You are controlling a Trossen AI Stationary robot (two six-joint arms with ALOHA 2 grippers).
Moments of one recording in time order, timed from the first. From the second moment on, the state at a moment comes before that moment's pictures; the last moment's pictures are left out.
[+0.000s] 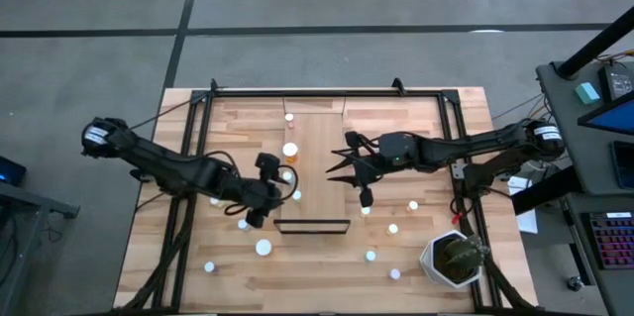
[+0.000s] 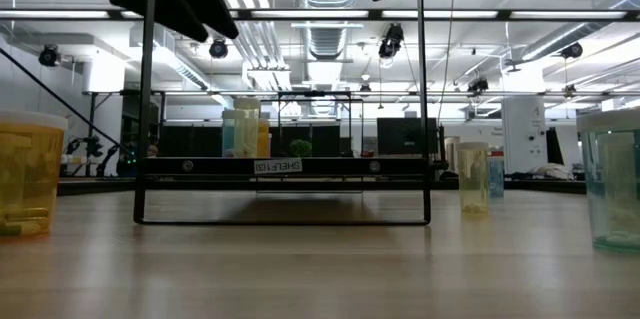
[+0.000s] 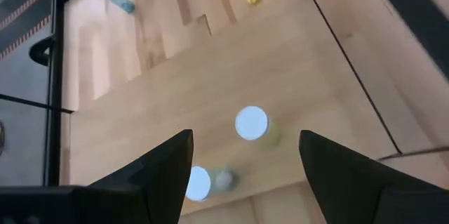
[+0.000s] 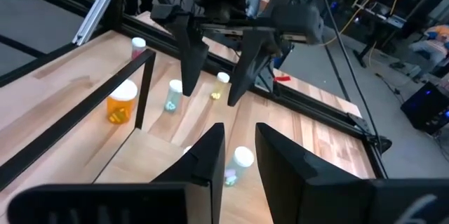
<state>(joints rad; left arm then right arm) -0.33 1.25 0.97 -0.55 -0.37 0.22 0.04 1.39 0.92 0.21 -0.12 -0.40</state>
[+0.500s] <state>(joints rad) -0.23 1.25 0.87 -0.37 -0.23 0.39 0.04 1.39 0.92 0.21 -0.12 -0.39</state>
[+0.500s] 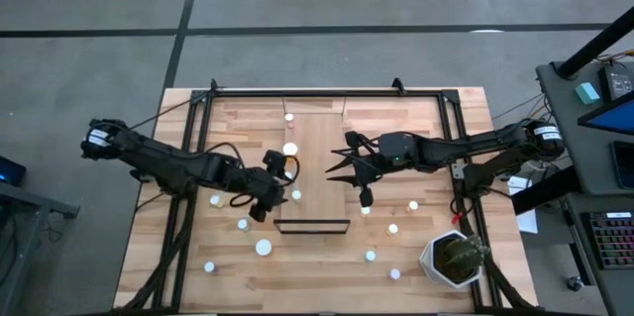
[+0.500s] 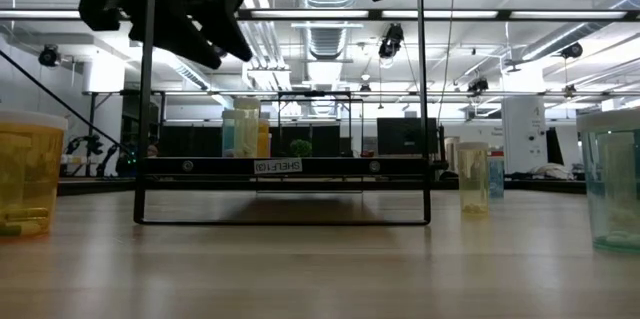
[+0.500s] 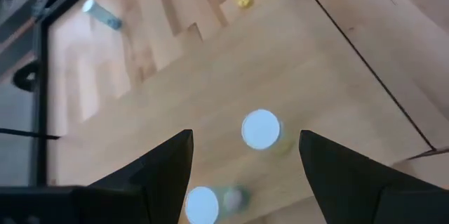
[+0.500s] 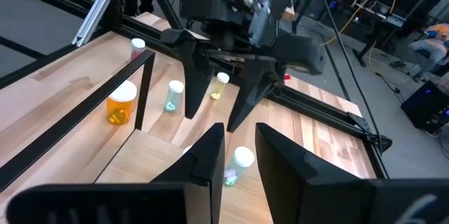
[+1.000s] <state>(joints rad) -0.19 1.27 0.85 -0.32 -0.10 0.48 0.03 1.39 0.92 0.21 -0.12 -0.39</state>
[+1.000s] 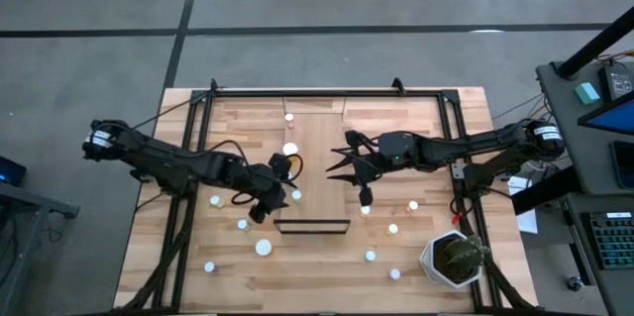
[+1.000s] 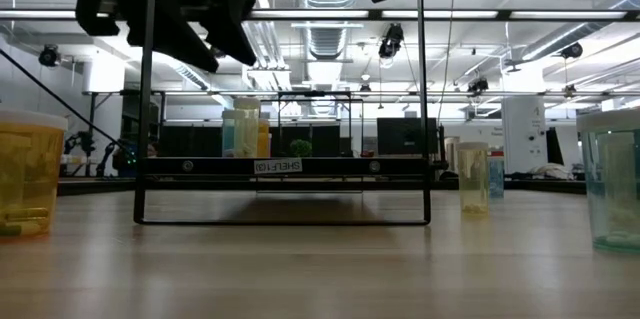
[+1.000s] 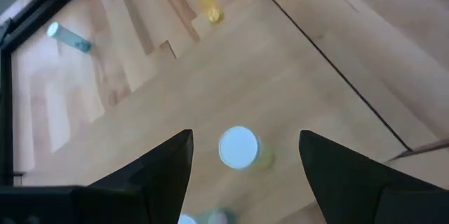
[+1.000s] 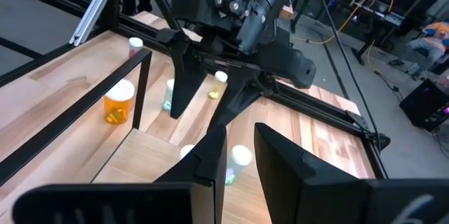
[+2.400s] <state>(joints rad) -0.14 1.43 0.84 -0.21 -0.06 0.53 0.03 1.39 0.92 0.20 -0.12 -0.39</state>
